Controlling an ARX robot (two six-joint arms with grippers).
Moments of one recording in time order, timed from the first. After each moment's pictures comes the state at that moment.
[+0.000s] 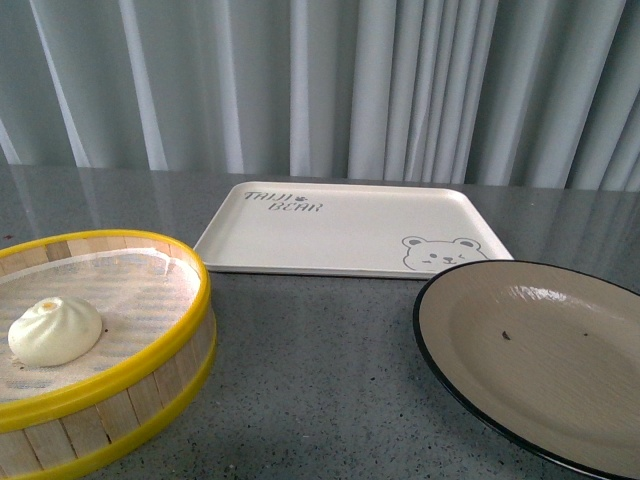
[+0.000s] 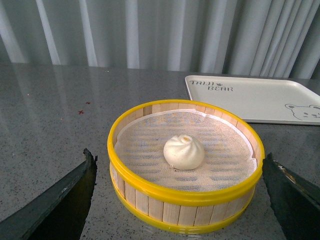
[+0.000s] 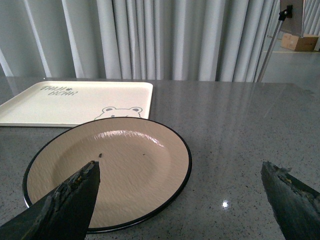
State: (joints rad) left arm 0.00 0.00 0.03 0.00 0.00 0.00; right arm 0.00 0.00 0.01 0.00 0.00 0.00
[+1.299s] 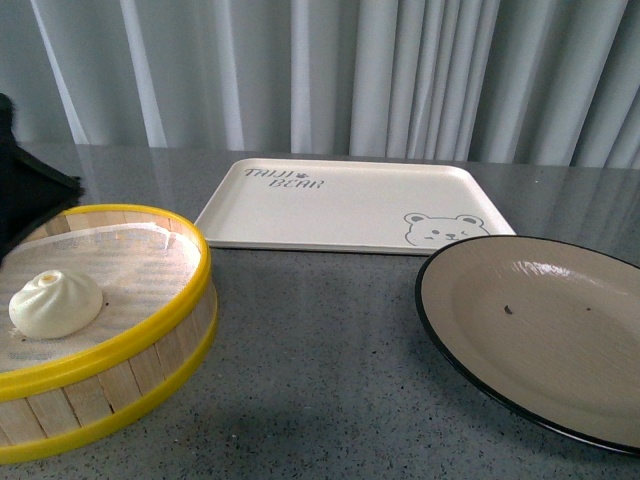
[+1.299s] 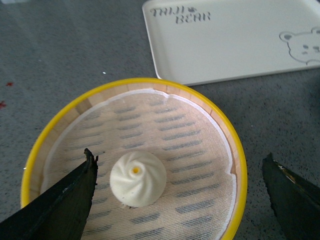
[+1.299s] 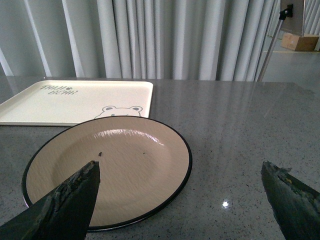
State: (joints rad) left arm -0.21 1.14 0.65 0.07 -0.05 0.07; right arm 0.00 0.00 0.01 0.00 0.00 0.00
